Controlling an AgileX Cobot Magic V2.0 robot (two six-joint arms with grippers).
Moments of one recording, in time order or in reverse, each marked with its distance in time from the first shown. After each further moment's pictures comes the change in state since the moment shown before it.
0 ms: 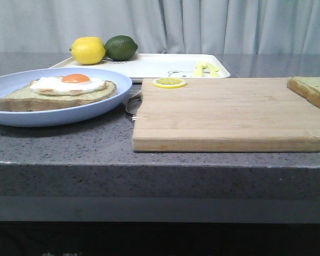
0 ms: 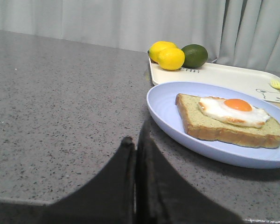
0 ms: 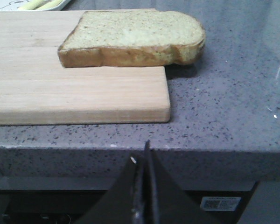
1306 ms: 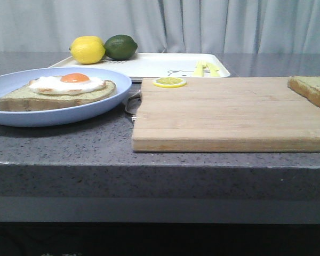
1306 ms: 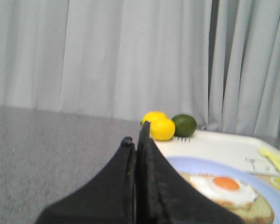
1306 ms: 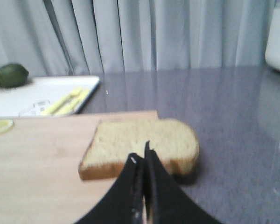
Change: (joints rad) left arm 0.000 0.000 -0.076 0.026 -0.231 0.000; right arm 0.000 0.000 -0.099 0.034 -0.225 0.000
